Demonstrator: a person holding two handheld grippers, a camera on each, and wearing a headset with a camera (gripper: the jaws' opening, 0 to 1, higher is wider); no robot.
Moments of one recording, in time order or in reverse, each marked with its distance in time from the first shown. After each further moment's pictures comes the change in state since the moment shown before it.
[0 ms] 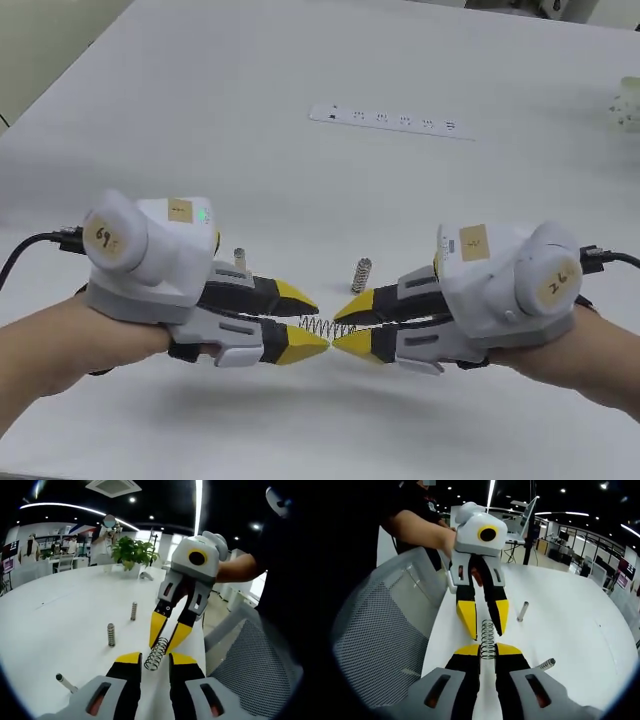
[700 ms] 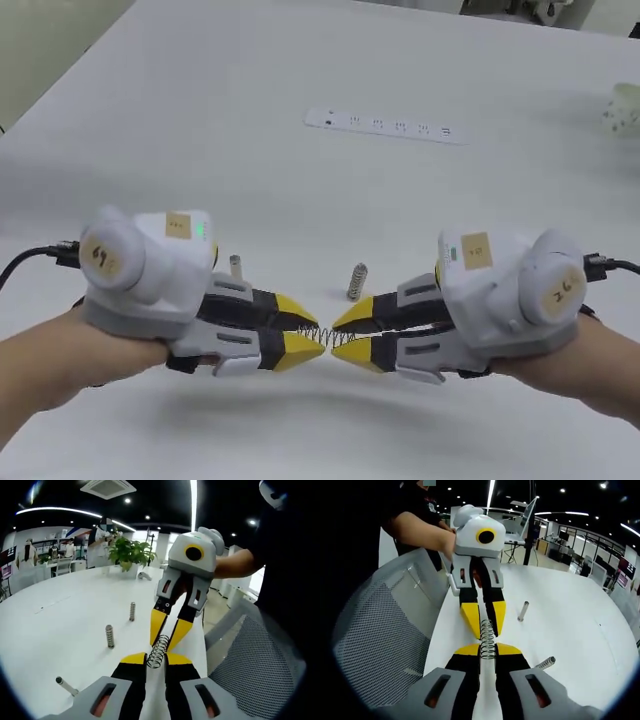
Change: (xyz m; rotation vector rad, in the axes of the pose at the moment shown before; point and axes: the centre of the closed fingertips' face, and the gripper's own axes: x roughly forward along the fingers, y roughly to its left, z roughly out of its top) left arm 0.001 -0.002 -0.001 0.037 0.002 -0.002; right arm -0.004 0.002 0.000 0.006 -0.004 0.004
